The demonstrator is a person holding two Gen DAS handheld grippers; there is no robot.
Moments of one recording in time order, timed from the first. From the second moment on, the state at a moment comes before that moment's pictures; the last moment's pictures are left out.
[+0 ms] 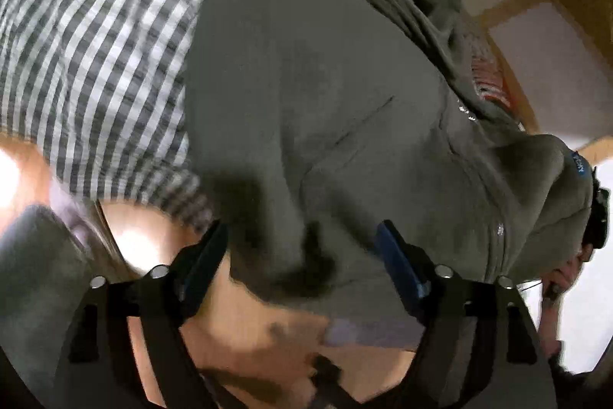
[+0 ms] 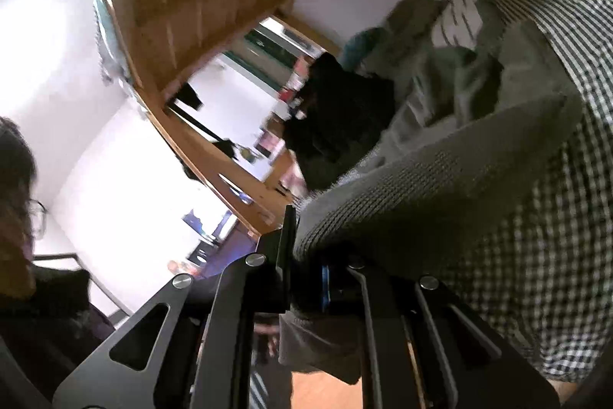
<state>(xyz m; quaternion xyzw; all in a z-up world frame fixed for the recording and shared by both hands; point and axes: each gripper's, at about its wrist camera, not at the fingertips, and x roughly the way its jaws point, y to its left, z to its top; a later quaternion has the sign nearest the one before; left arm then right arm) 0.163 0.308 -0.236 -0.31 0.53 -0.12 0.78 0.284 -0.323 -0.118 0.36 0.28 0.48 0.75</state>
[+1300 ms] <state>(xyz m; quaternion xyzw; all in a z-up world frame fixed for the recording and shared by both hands) 0.207 0.342 -0.075 -0.40 0.35 -0.31 0.79 0.293 -0.416 -0.127 0.44 0.27 0.42 0.75</state>
